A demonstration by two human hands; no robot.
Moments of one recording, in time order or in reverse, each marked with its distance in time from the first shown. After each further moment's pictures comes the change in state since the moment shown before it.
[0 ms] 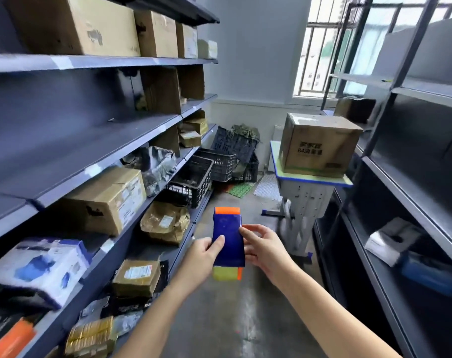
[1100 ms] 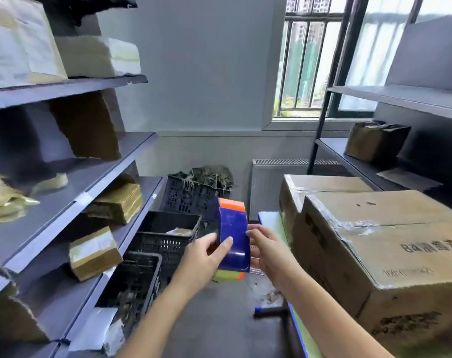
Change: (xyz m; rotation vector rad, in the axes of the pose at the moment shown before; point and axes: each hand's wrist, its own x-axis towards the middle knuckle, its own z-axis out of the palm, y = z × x) left_hand 0.934 0.053 0.107 0.077 -0.204 0.259; right_hand 0.845 -0.296 -0.151 0.105 0.178 -0.096
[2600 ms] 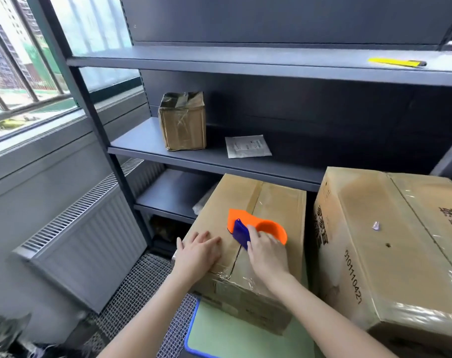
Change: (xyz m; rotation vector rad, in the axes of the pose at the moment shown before) left_hand 0.577 -0.113 0.303 0.798 -1.108 0.851; right_hand 0.406 -0.025 -0.213 -1.314 1.304 0.420
